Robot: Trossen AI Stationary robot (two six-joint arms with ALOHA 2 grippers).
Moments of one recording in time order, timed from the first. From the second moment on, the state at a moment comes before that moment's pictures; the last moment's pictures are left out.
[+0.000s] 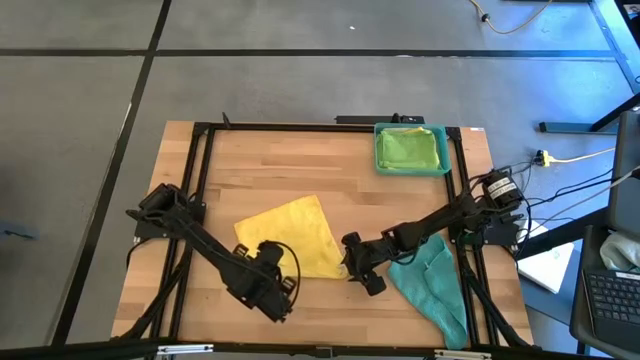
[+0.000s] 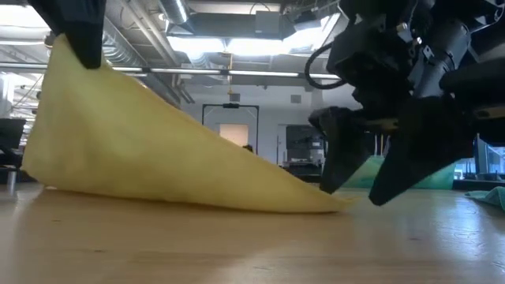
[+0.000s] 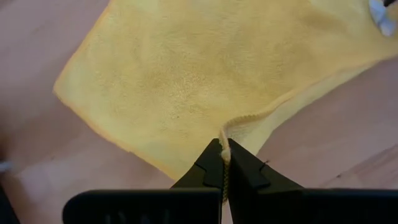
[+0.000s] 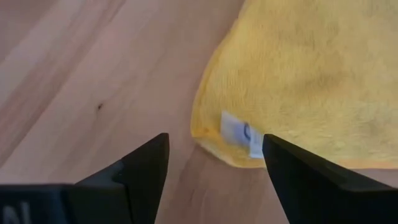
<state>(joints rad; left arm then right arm) -0.64 1.90 1.62 -1.37 -0.38 -1.71 0.36 1.79 0.83 0.11 -0.03 -0.07</state>
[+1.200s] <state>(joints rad) -0.63 1.77 1.62 -1.55 -0.60 -1.96 0.36 1.79 0.83 0.22 0.03 0.02</state>
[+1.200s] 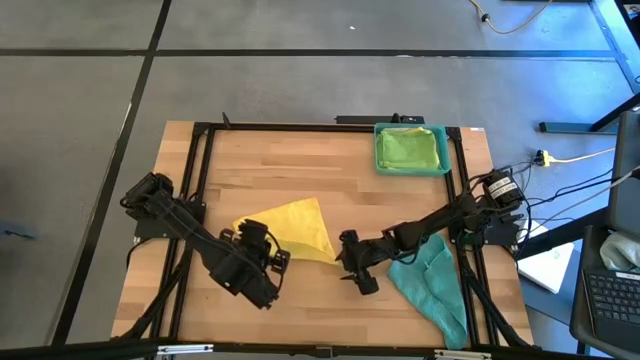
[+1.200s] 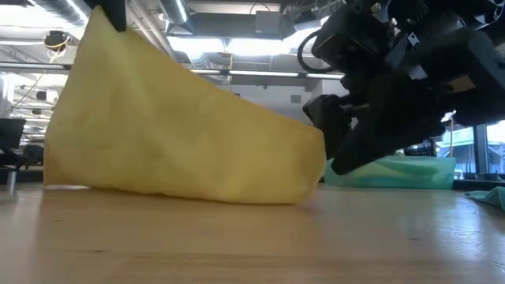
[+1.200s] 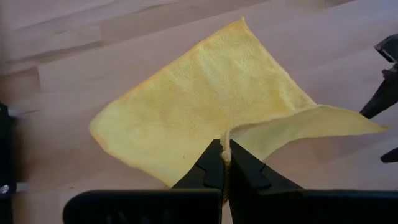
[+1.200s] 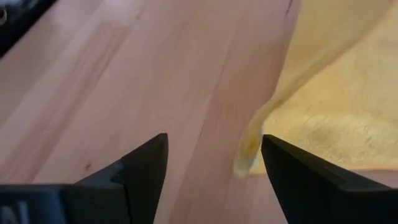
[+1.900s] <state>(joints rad) -0.66 1.76 1.62 -1.56 -0.57 -1.95 0.33 1.79 0.86 0.06 0.04 0.02</state>
